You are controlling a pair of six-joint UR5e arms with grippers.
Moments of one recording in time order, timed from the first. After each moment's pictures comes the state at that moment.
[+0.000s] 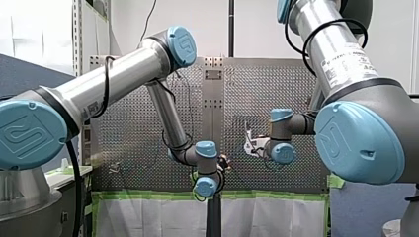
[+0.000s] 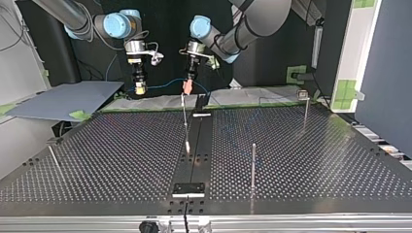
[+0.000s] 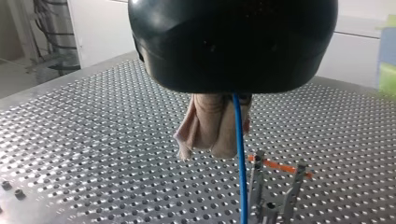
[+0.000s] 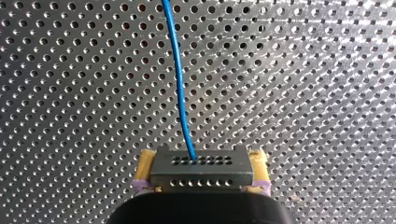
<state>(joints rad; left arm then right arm) -0.72 -2.55 -1.71 -1.87 -1.99 -2.00 1.99 -0.94 1.98 -1.06 1.57 1.55</state>
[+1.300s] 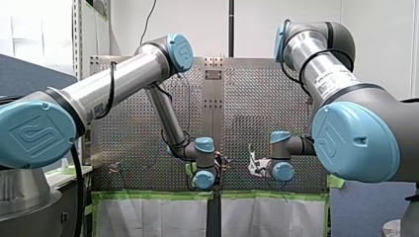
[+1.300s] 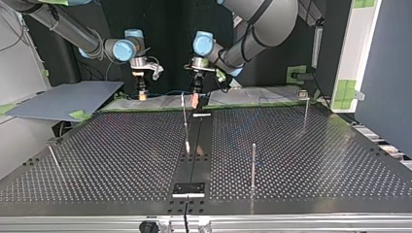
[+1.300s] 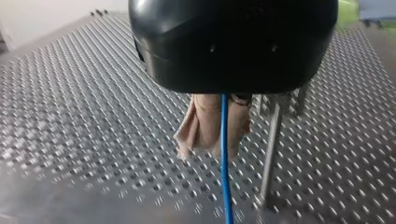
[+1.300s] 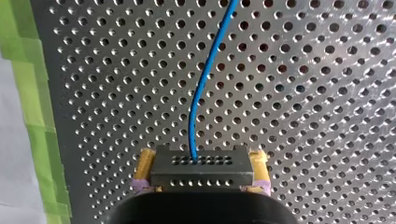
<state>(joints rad) -0.63 -2.57 -1.60 -1.99 -1.98 -1.76 1.94 -0.66 1.71 -0.92 1.56 1.56</state>
